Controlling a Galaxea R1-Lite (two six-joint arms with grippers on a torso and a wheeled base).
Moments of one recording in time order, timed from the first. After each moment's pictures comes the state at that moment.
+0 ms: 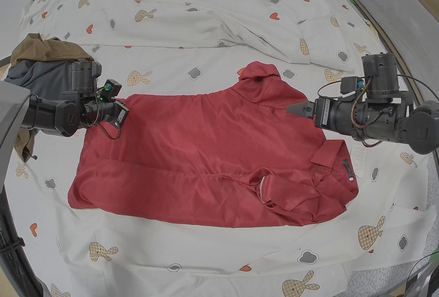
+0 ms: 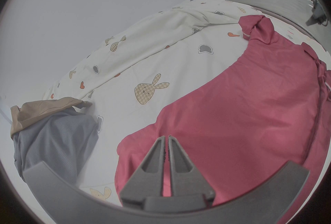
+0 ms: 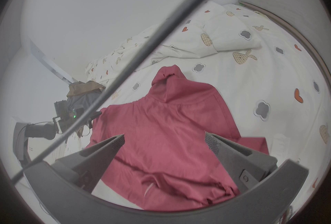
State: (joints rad) left arm -0.09 2.10 -1.45 -0.26 0.02 0.56; right arm 0.43 1.72 -1.15 -0.16 0.03 0.40
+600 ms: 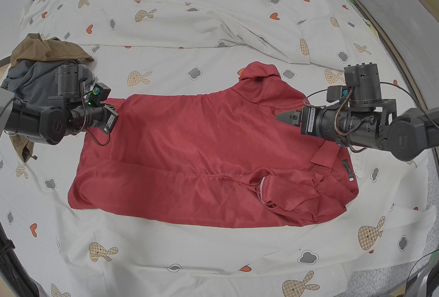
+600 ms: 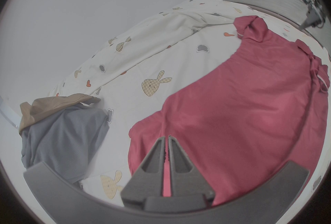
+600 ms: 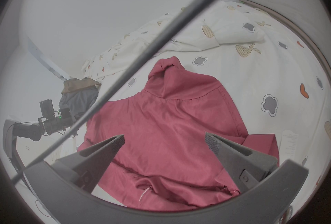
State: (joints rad) left arm -0.07 1.99 -1.29 -0.32 0.01 0.57; right arm 0.45 1.82 -1.15 -0.24 -0.01 0.40
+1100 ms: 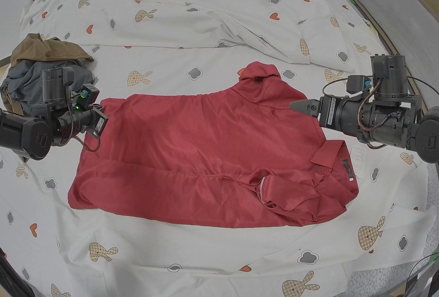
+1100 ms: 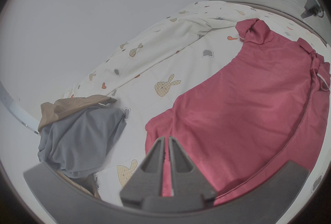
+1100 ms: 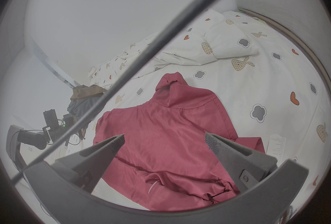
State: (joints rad) left arm -0.08 1.84 -1.09 -0.43 0.11 0.59; right arm 0.46 1.67 -1.08 -0.24 0.00 0.40
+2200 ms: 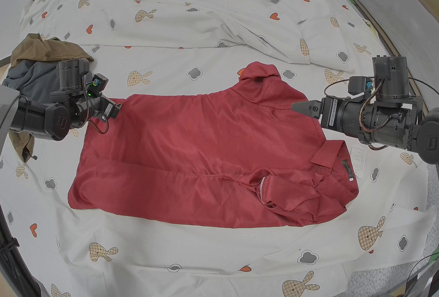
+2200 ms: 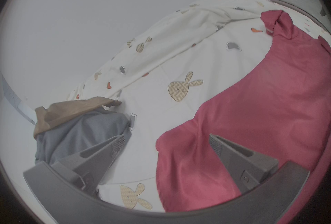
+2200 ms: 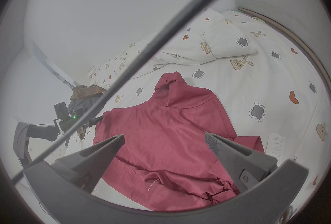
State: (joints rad) left arm -0.07 2.03 -1.35 -0.41 0.18 0.60; right arm 0.45 1.66 -1.07 -0.24 0.00 0.40
